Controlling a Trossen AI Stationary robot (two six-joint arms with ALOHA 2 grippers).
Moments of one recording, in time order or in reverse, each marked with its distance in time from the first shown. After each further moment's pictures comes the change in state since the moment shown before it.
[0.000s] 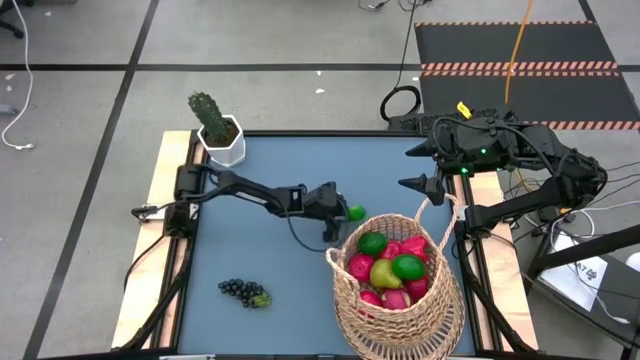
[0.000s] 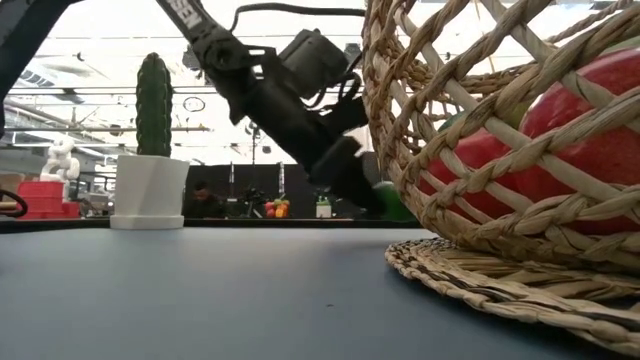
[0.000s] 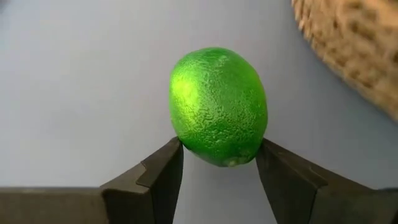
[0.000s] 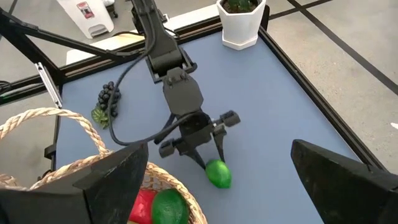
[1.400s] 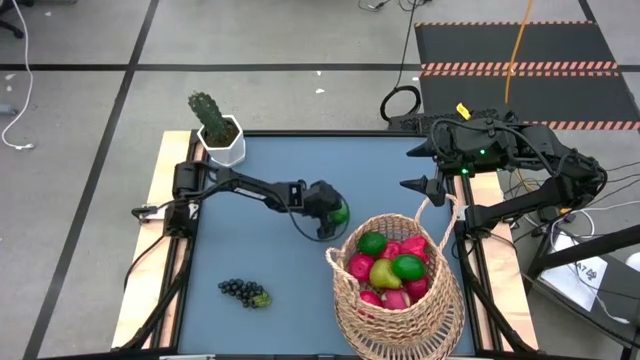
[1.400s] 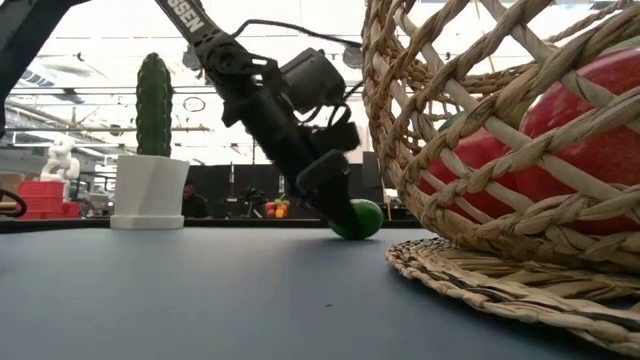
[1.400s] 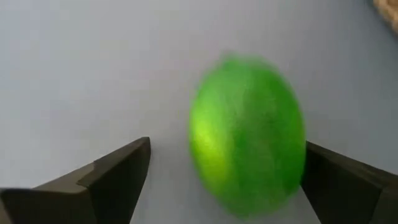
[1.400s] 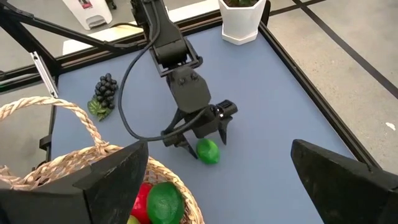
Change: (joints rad) left arm 0.030 -0.009 0.000 -0.184 0.022 -0.154; right arm 0.000 0.001 0.000 -0.021 -0.002 -0.026
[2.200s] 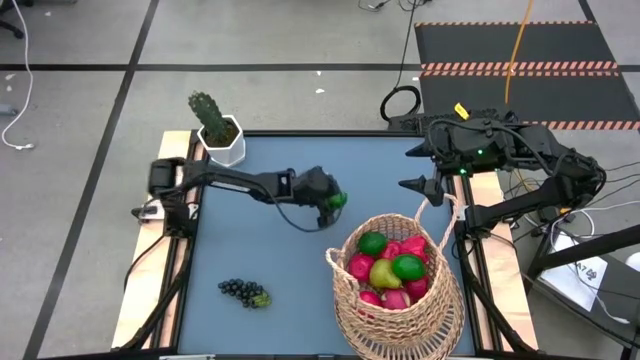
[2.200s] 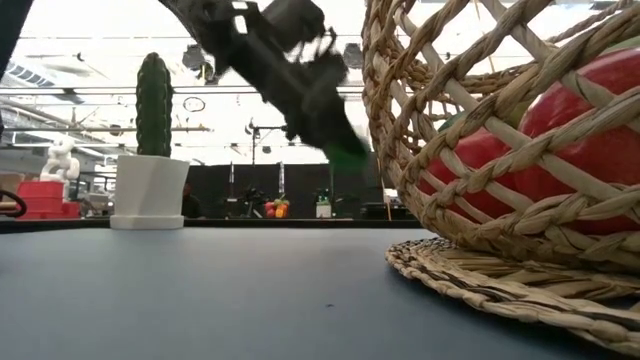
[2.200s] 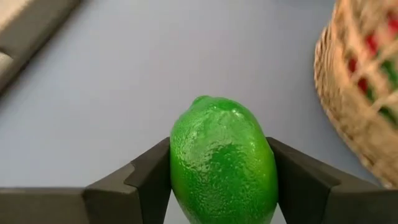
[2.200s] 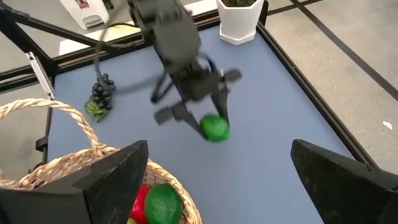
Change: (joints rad) left arm 0.019 -0.207 0.000 -0.017 -0.059 -0.030; right arm 0.000 0.008 -0.001 0.005 0.006 0.001
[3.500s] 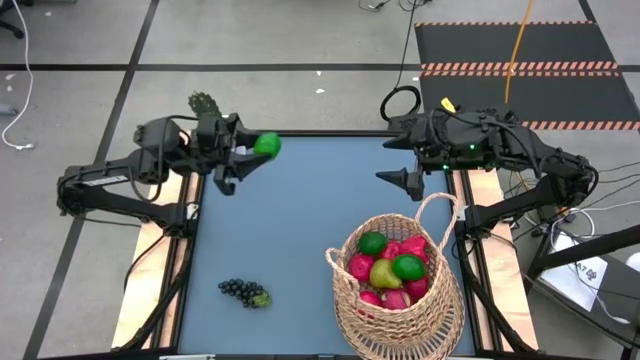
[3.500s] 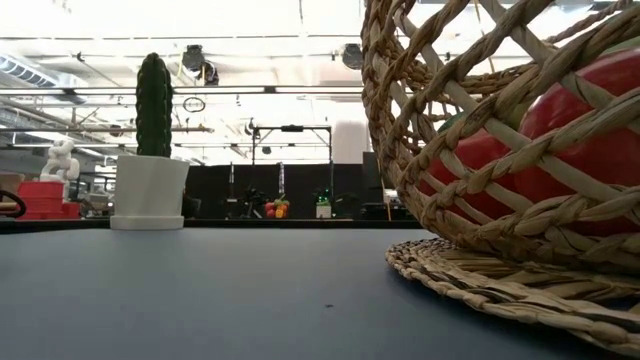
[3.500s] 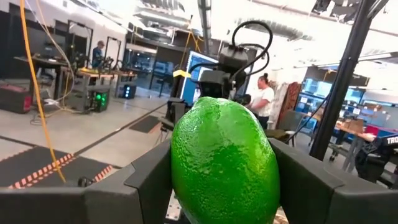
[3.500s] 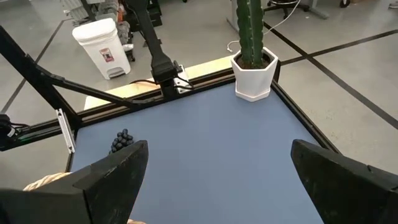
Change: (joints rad) left arm -0.002 -0.831 0.001 0.051 0.136 -0.195; right arm 0.000 0.065 0.000 0.287 -0.003 -0.019
